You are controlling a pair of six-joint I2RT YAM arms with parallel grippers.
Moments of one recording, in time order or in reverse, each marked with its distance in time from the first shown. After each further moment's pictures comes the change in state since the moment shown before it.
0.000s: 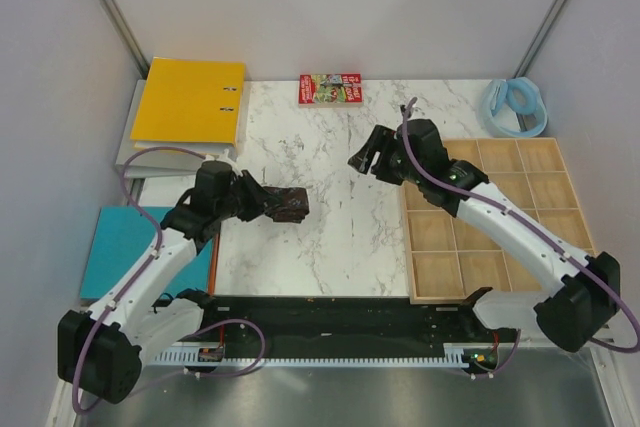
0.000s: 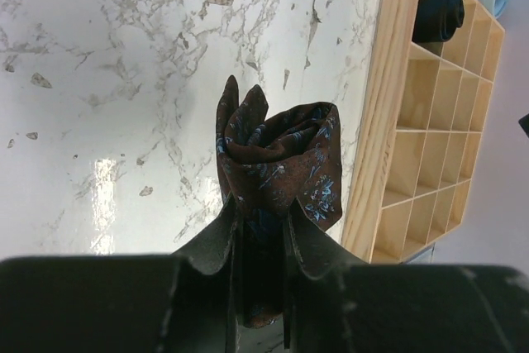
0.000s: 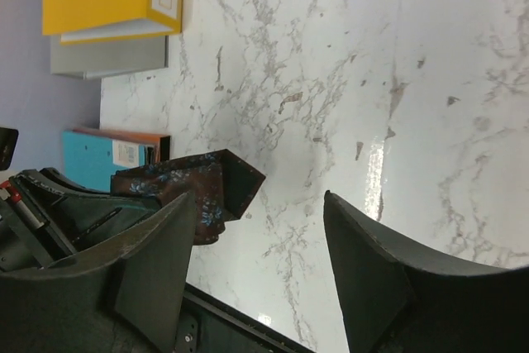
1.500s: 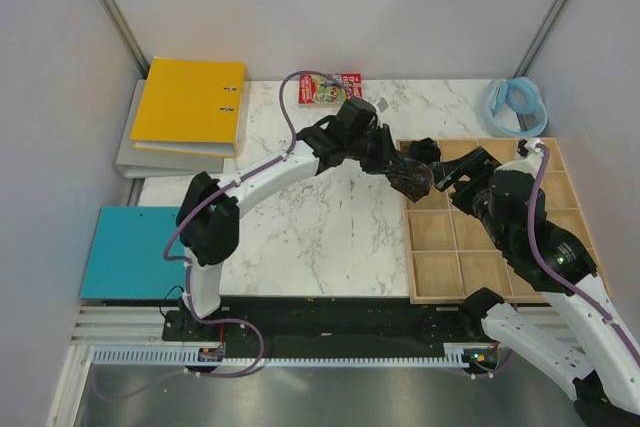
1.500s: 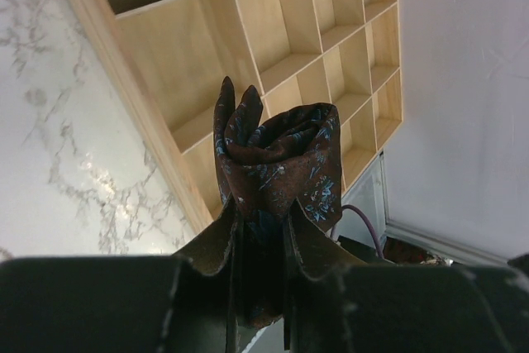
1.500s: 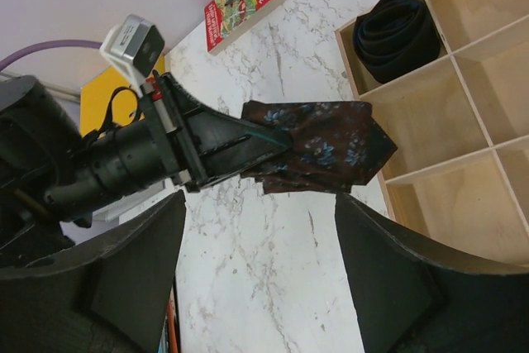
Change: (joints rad) left arm -0.464 0.956 1.020 -0.039 0.109 0.002; right arm -0.056 -0.618 -0.074 -0.372 0.418 0.143
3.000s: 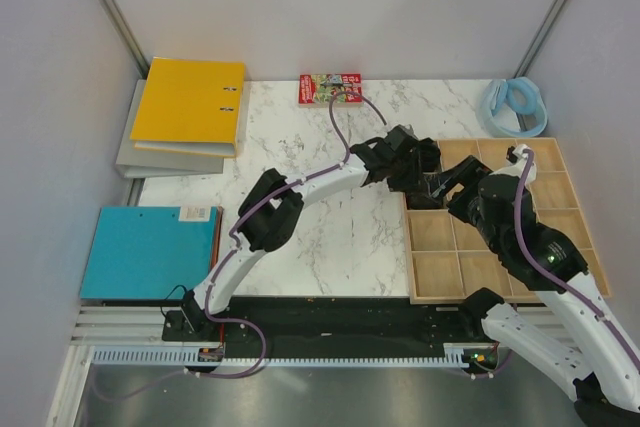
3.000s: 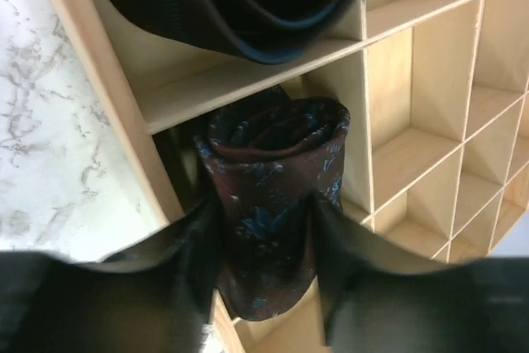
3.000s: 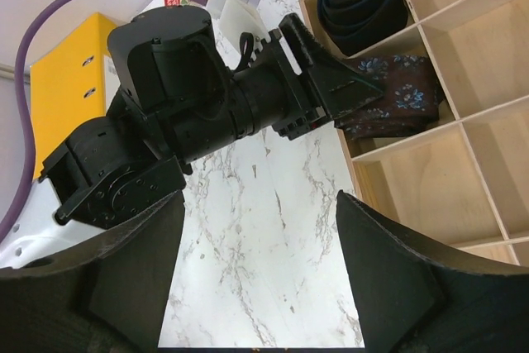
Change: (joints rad) left arm -0.100 0.478 0.350 -0.047 -0.219 -0.030; right arm 0.000 -0.011 -0.065 -0.050 -0.005 -0.001
